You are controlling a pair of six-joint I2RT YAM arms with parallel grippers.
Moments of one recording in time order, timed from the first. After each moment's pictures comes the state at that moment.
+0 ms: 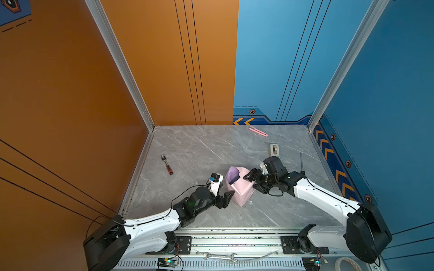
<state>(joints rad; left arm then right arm) -0.92 1.08 0.32 0.43 -0.05 -0.41 0.57 1.30 0.79 -0.37 -0.39 1.11</state>
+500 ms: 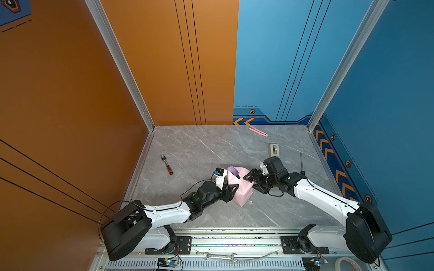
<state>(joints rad) -0.88 1.29 0.39 0.59 -0.01 -0.53 0.56 1.30 0.77 -0.35 -0.41 1.10</state>
